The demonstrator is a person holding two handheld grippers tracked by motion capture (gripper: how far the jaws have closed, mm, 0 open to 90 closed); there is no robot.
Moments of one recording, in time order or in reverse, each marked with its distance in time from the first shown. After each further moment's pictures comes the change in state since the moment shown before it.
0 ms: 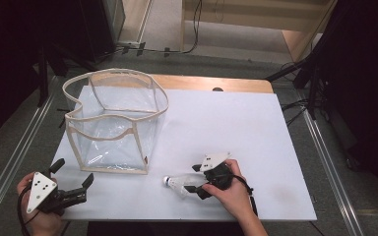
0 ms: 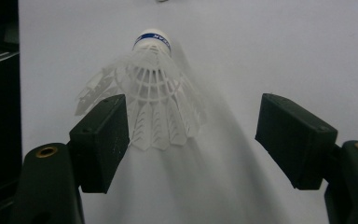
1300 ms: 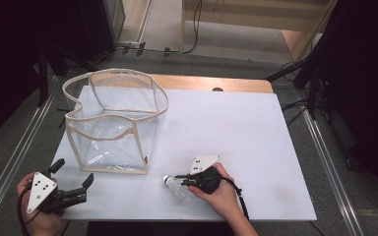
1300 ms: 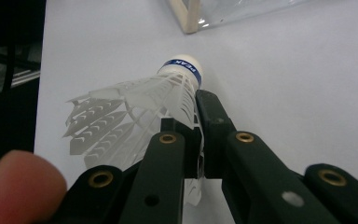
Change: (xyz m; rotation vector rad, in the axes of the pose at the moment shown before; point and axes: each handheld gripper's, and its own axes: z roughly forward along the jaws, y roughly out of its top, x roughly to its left) left arm -0.001 0.000 0.000 -0.002 0.004 -0.003; right arm 0.010 0.008 0.025 -0.095 0.062 -0.014
